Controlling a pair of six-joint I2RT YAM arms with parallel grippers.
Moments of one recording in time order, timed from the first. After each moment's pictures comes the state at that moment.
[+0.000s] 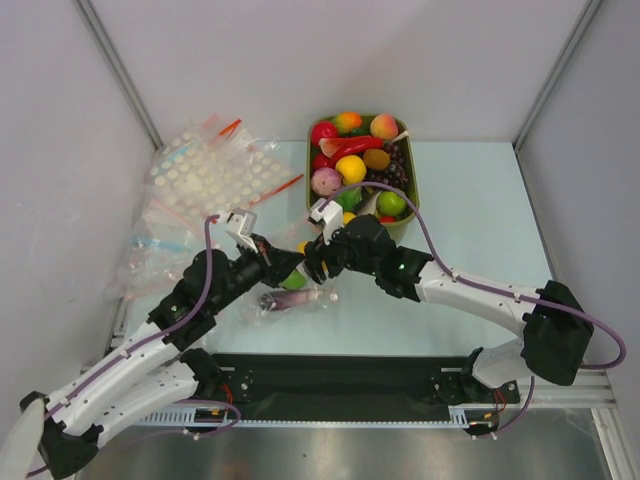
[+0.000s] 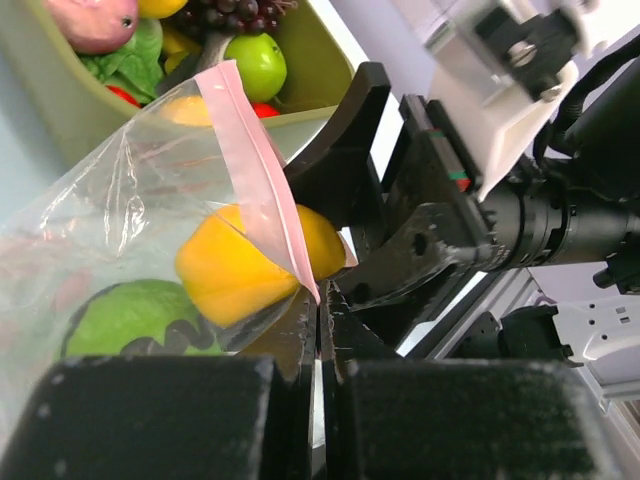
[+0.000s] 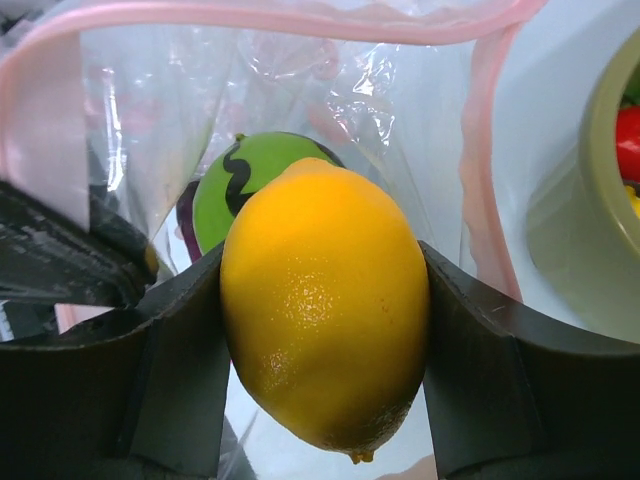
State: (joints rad) left arm -0.77 0.67 0.64 -0.11 0.01 -0.59; right arm 0.95 1.41 1.01 0.06 -0.12 0.13
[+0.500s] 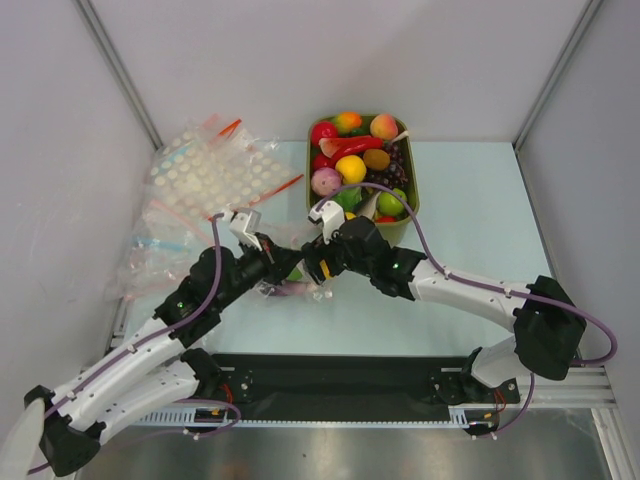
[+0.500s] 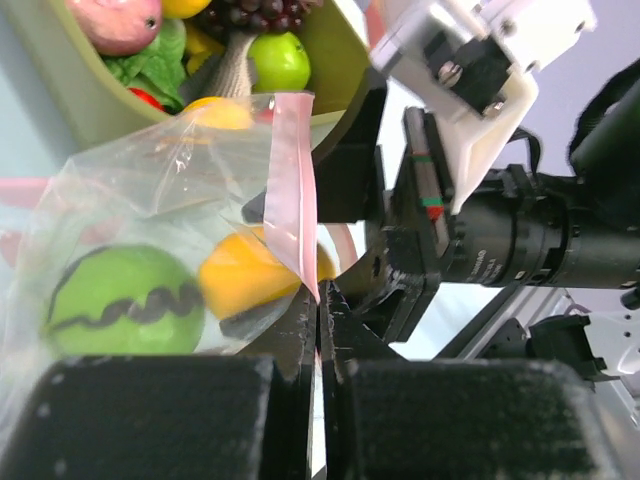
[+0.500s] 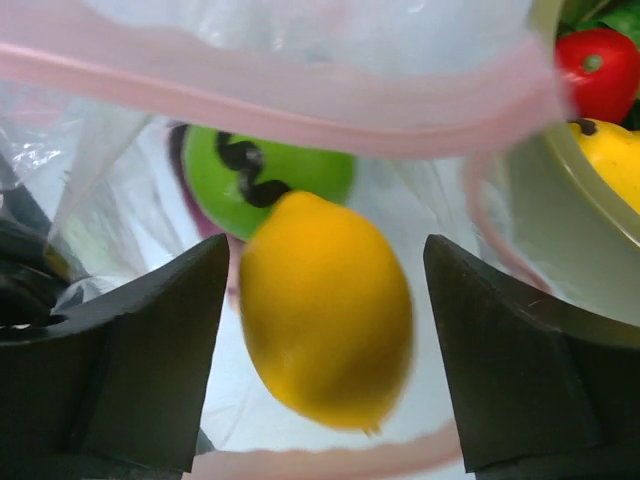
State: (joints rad) left arm -0.75 0.73 0.63 -0.05 0.01 -0.56; right arm 0.95 1.46 1.02 -0.01 0.03 0.13
